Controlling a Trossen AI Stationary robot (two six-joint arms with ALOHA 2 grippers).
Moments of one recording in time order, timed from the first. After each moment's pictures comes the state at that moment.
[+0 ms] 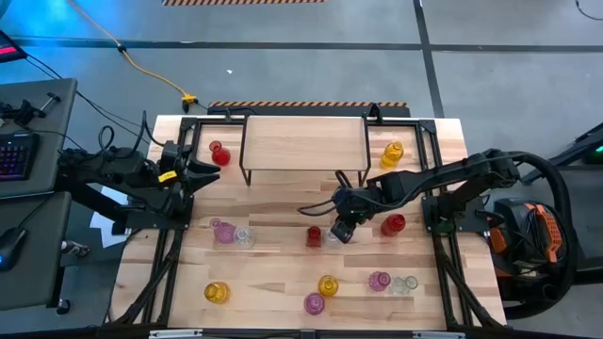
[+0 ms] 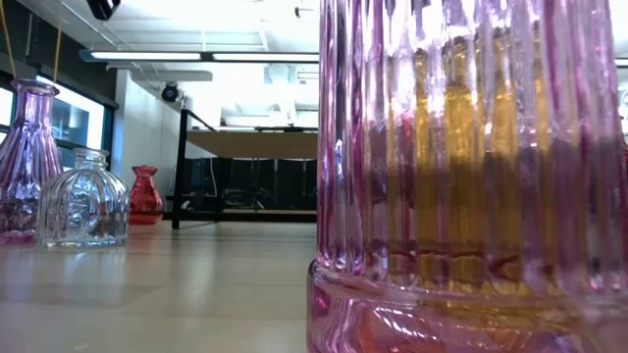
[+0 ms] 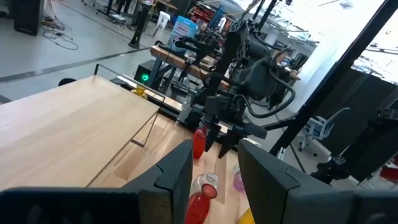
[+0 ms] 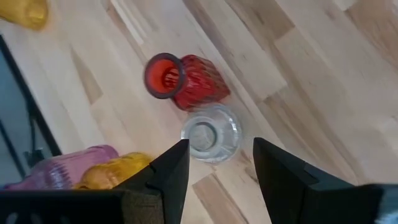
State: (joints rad) left arm -0.30 0.42 0.74 -0.40 -0.42 -0.47; right arm 0.19 1.52 1.25 -0.81 0.00 0.84
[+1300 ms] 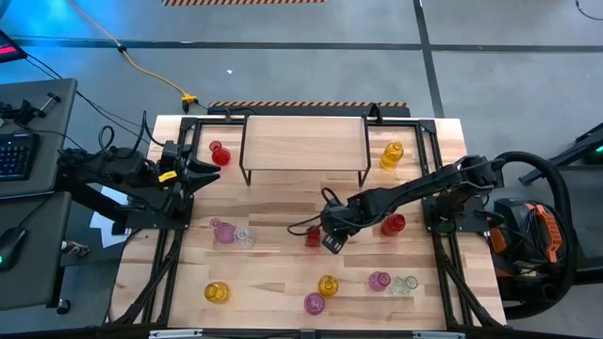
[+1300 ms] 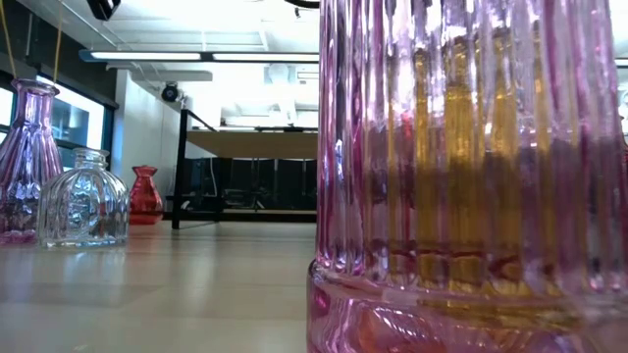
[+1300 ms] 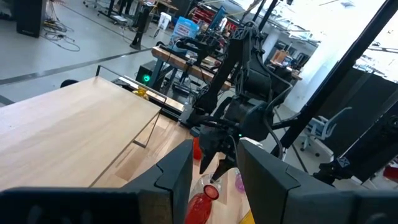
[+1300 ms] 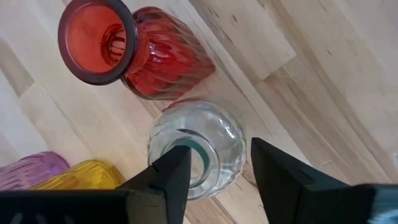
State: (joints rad) left arm -0.30 0.42 0.74 -0.40 -0.43 -0.46; right arm 0.24 1.72 1.25 -0.78 0.02 0.90
